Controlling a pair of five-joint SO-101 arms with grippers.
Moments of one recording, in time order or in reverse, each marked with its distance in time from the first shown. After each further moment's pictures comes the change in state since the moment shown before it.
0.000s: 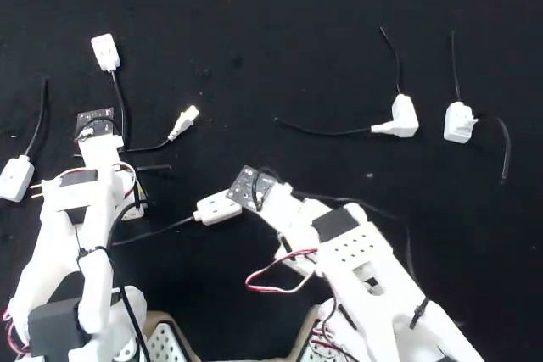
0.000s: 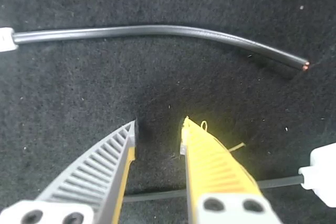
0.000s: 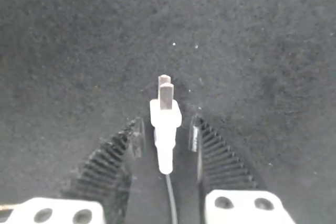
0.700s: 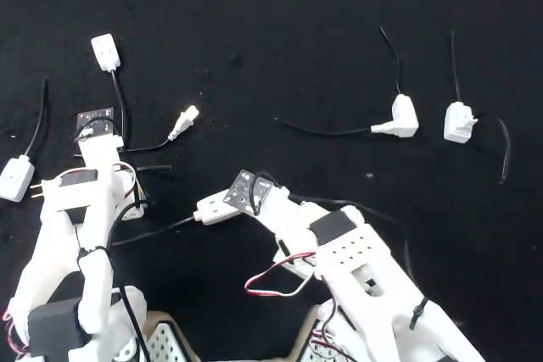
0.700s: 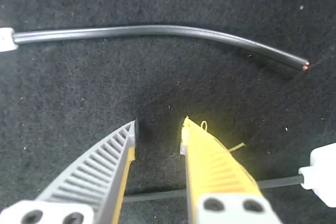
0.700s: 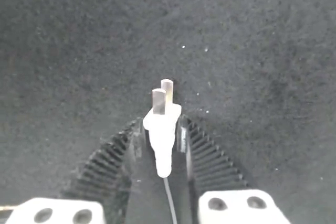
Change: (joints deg) left arm 0.0 0.0 0.0 0.0 0.0; right arm -1.0 0.0 1.1 -0.9 -0.2
